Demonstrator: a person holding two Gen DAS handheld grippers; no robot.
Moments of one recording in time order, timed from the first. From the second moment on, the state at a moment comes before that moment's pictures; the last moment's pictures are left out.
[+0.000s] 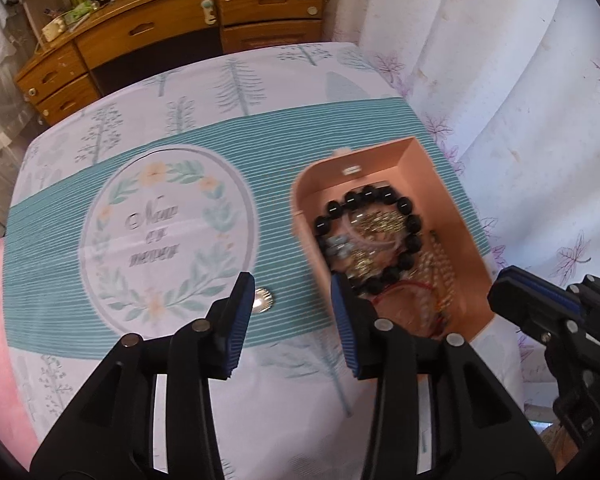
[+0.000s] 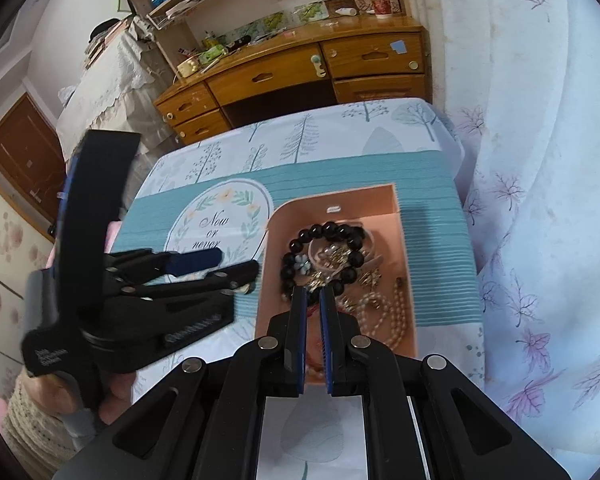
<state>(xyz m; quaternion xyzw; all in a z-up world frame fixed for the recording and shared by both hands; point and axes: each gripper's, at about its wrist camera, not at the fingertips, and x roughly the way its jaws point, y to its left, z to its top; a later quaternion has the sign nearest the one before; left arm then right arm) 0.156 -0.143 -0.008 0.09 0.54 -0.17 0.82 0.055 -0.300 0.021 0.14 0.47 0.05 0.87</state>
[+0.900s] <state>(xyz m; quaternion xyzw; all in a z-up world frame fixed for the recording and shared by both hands) 0.145 -0.104 -0.057 0.21 0.49 -0.35 0.77 0.074 -0.252 -0.048 0.17 0.51 0.08 0.84</state>
